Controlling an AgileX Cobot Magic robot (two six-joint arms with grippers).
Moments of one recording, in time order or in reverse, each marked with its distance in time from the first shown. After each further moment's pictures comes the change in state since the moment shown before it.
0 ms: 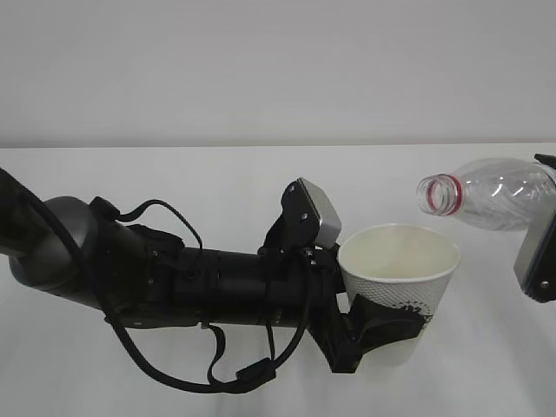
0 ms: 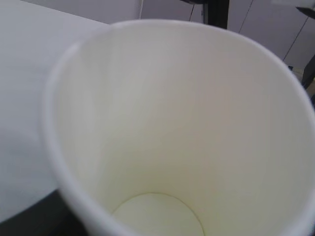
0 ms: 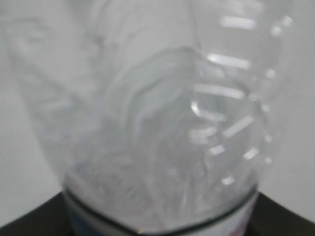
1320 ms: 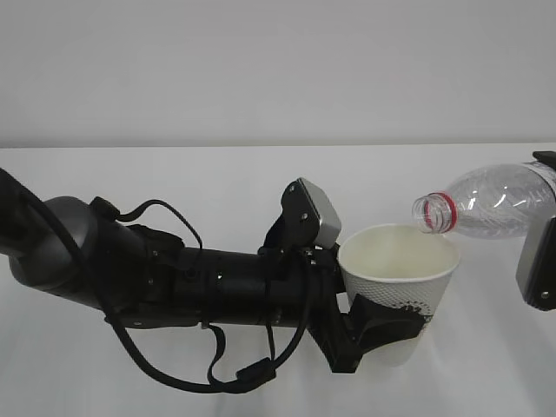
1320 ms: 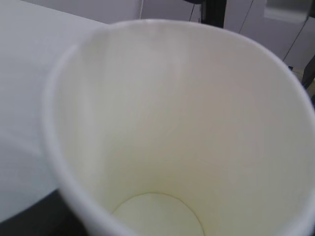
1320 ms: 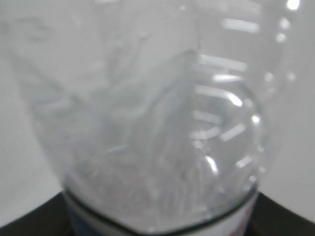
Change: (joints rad) left arm 0.000 0.000 0.000 0.000 0.000 0.000; right arm 0.000 0.000 0.000 0.008 -0.016 -0.139
